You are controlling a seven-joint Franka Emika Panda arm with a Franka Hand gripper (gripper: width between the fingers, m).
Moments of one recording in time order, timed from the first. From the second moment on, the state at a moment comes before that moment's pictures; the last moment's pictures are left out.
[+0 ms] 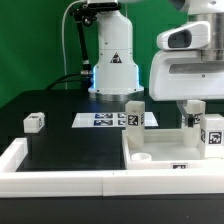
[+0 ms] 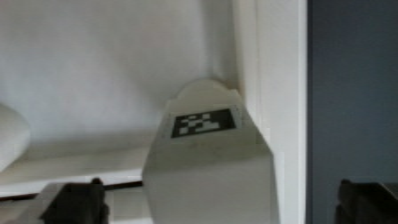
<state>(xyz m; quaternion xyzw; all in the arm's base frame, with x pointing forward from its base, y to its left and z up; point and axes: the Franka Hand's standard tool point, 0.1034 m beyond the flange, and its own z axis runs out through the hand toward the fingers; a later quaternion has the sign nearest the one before) 0.606 0.122 0.080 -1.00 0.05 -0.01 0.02</state>
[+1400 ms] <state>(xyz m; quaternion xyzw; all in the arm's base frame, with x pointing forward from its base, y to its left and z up) 0.605 0.118 0.079 -0.95 0.31 -0.02 0.02</state>
